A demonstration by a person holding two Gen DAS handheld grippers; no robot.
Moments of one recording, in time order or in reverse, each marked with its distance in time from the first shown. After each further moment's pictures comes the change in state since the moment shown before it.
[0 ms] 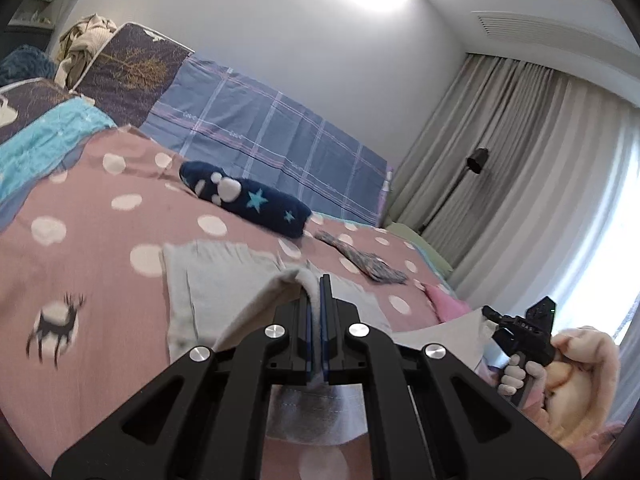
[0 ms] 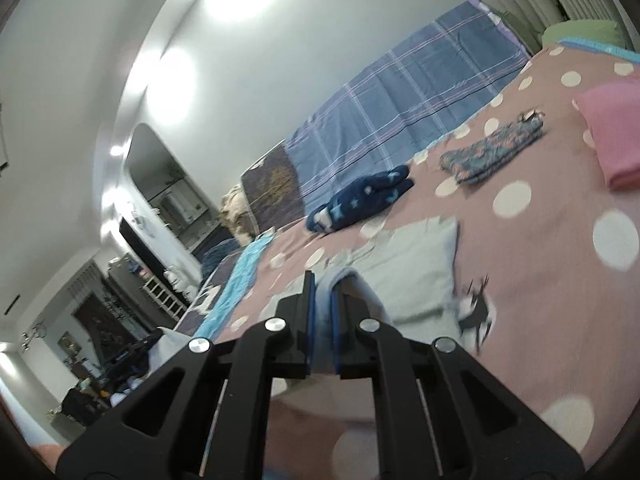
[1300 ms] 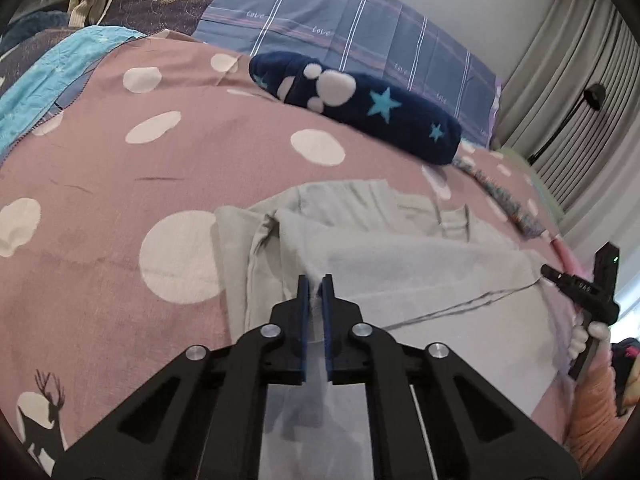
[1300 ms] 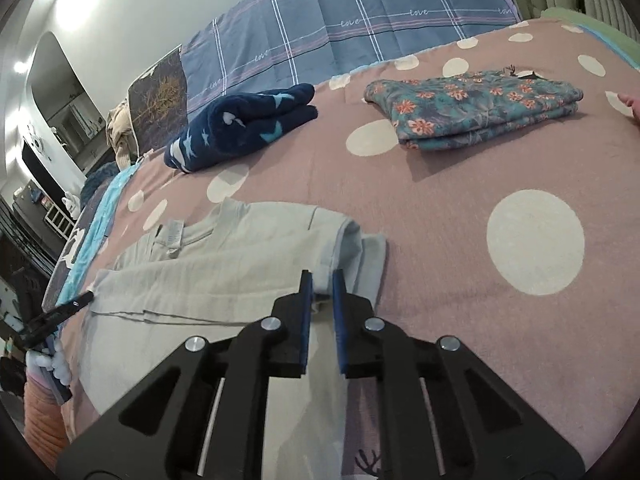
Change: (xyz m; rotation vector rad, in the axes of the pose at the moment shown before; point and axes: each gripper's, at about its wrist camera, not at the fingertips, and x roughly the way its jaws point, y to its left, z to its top) left arm 0.198 0.118 -0.001 -0.022 0.360 0.294; right arm 0.222 -0.100 0.026 -0.081 0.336 -0.286
